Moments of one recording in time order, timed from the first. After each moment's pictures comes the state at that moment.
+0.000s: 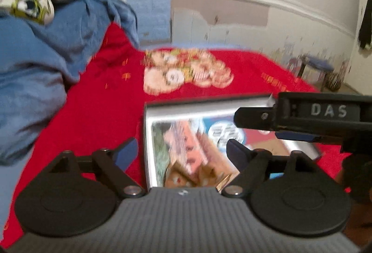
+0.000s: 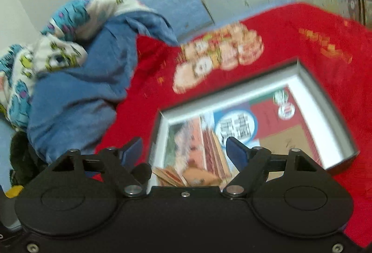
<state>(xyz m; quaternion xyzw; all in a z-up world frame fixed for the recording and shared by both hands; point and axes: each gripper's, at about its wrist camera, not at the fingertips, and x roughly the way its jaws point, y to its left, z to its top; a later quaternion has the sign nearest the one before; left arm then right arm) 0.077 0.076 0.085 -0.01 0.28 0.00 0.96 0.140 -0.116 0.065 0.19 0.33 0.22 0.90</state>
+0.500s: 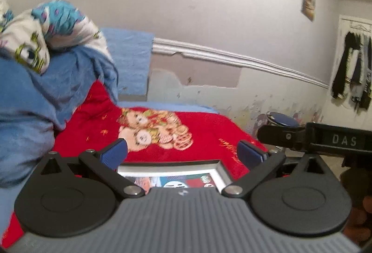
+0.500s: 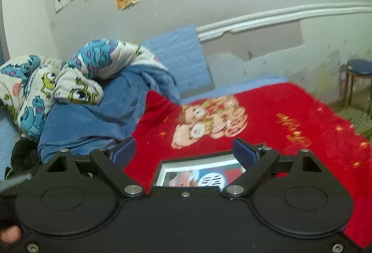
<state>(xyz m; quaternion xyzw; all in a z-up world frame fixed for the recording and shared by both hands) 0.012 0.050 0.195 -0.06 0.16 -0.05 0.98 0.053 -0.183 0.203 0.12 0.21 0.20 0.95</state>
